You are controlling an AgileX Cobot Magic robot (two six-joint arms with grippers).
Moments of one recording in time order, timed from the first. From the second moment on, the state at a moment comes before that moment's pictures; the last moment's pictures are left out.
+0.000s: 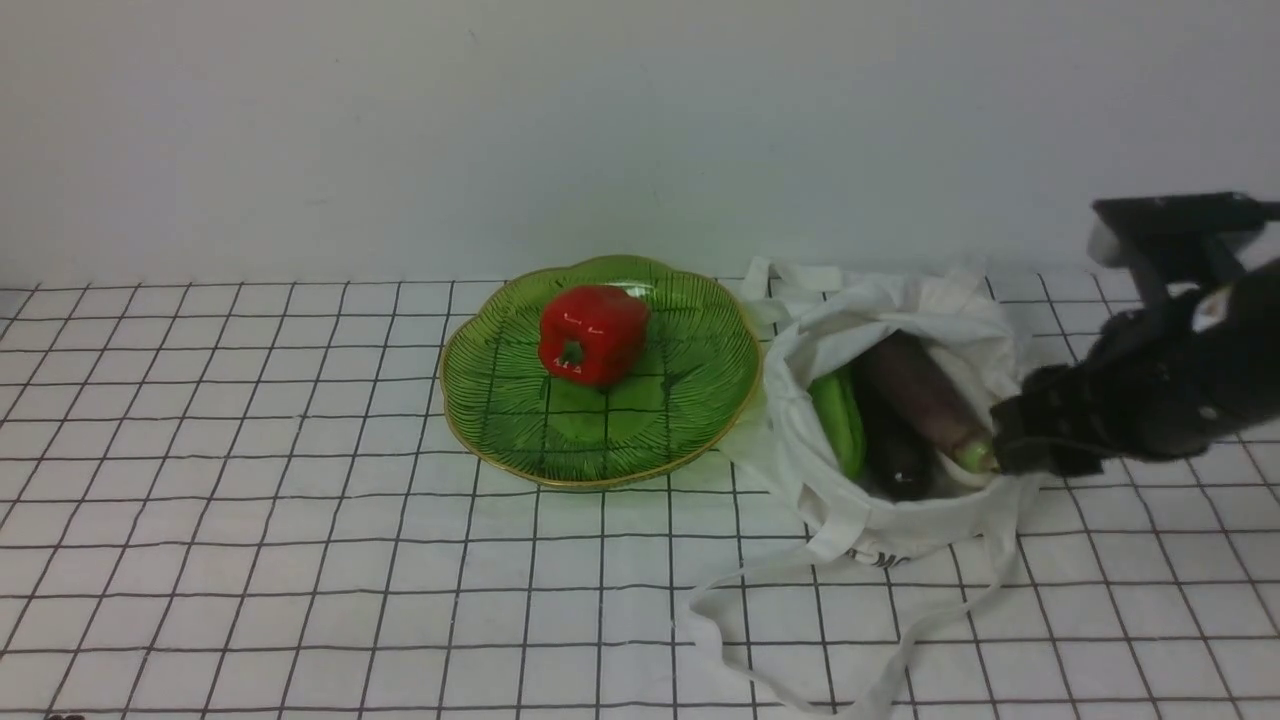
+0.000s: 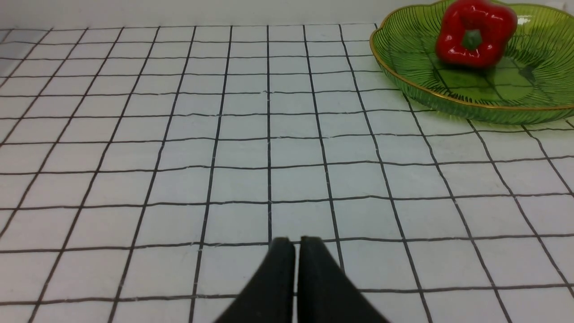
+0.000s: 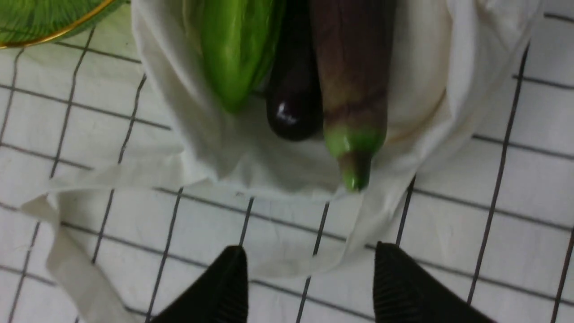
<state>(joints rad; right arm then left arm) 0.22 1.51 -1.06 0.18 0.84 -0.11 -0.05 -0.01 0.03 -0.02 0.39 -0.02</state>
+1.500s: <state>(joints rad) 0.25 1.37 -1.25 0.12 1.24 0.06 -0.05 -0.01 0.03 -0.02 0.39 -0.02</state>
